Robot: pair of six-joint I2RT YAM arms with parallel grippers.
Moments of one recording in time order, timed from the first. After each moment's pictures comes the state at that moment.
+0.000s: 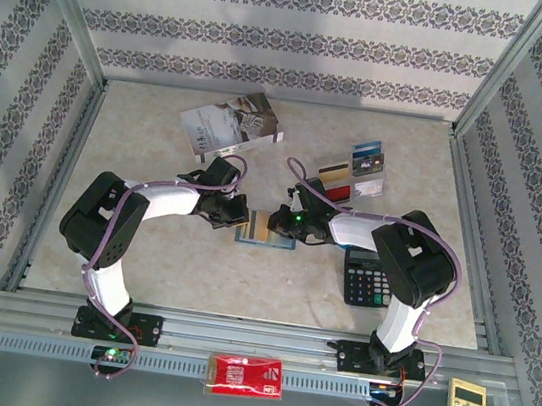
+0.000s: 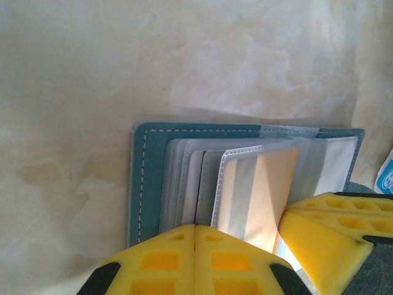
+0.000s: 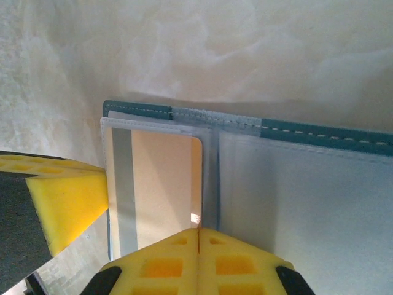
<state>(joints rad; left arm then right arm) -0.46 1.78 0.96 -0.26 0.37 -0.79 0.57 1.81 0.87 0.02 -0.47 0.82</state>
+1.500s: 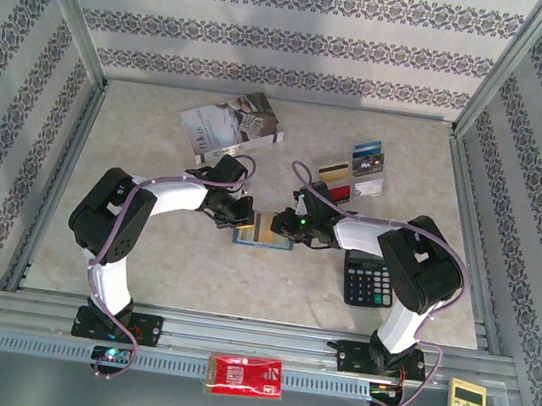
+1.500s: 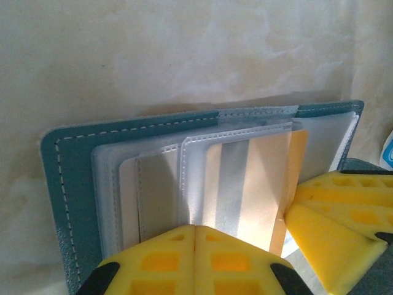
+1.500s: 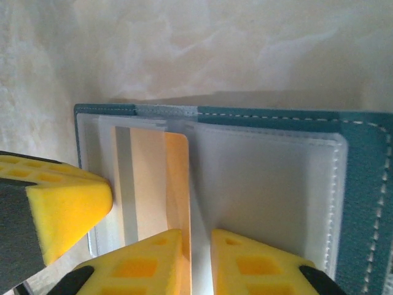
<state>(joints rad) -0.48 1.83 1.05 -0.35 0.43 -0.72 0.55 1.77 0.82 0.03 -0.45 0.81</state>
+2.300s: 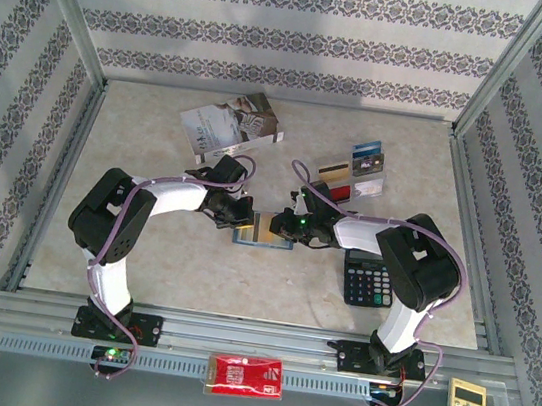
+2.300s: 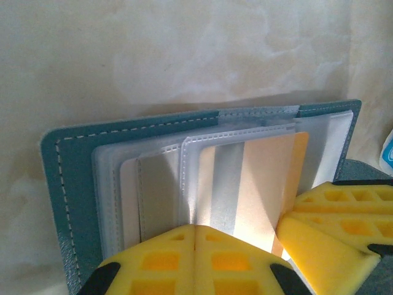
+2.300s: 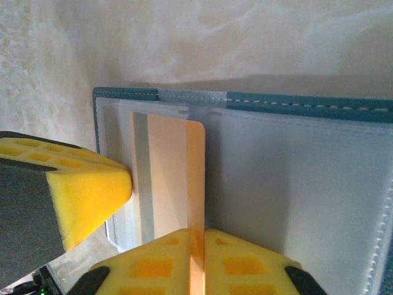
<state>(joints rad) -0.48 1.83 1.04 -0.35 0.43 -0.72 0.55 1.79 0.82 0.05 -0.52 0.80</state>
